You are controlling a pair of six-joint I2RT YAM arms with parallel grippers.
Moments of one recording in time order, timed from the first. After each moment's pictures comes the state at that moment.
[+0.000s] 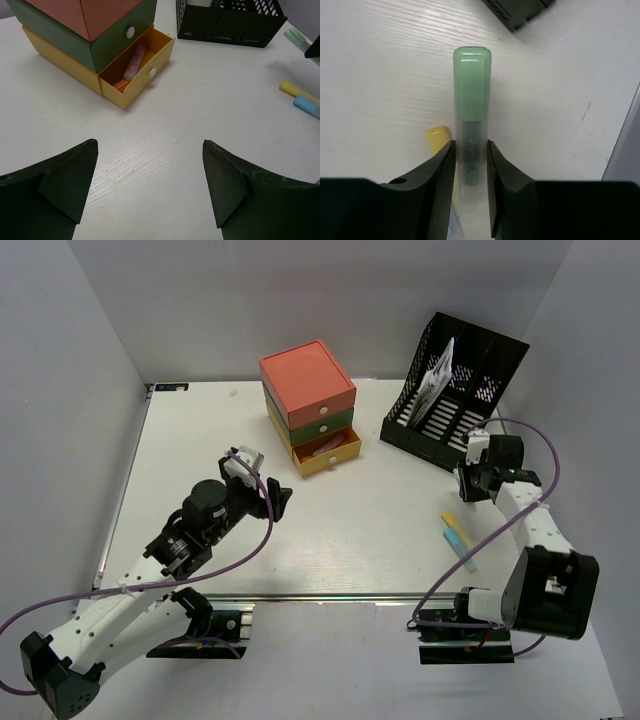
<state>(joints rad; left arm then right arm) -0.70 0.75 0.66 -0.13 -0.12 -0.14 -0.12 1.30 0.81 -0.47 -0.08 -0.29</state>
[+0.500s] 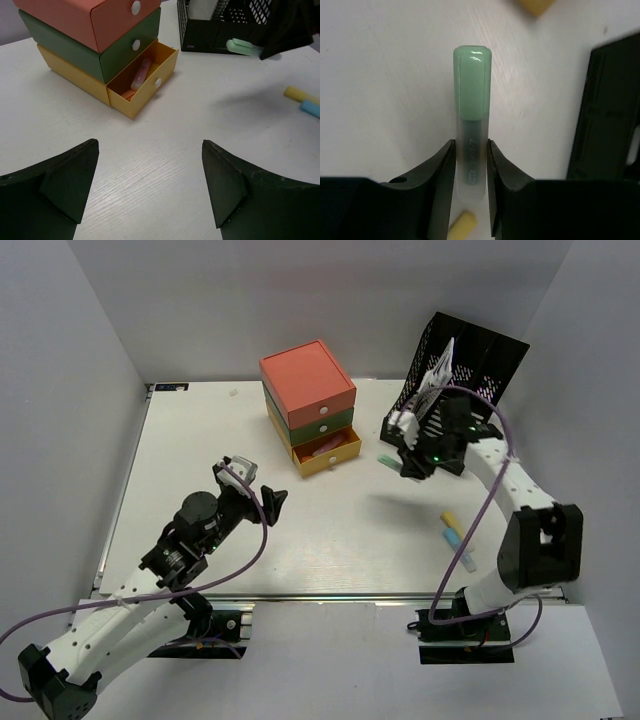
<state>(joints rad) -0.70 0.65 0.58 -0.06 -0.13 -0.08 0.15 1.50 1.19 -0.74 -0.60 -0.82</state>
